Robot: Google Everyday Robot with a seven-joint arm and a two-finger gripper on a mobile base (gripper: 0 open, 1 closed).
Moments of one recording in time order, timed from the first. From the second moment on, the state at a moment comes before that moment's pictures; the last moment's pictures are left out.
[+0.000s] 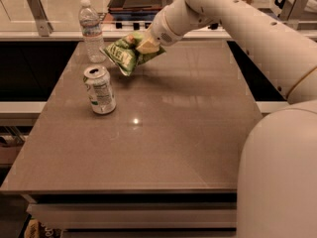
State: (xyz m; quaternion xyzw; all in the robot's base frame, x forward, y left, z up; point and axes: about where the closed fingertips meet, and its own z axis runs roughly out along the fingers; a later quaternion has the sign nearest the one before) arm 0.743 0.040 0.897 -0.61 0.67 0.12 0.40
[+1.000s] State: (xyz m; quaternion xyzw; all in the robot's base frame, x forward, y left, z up) arm 0.751 0.054 0.884 -0.61 0.67 0.12 0.40
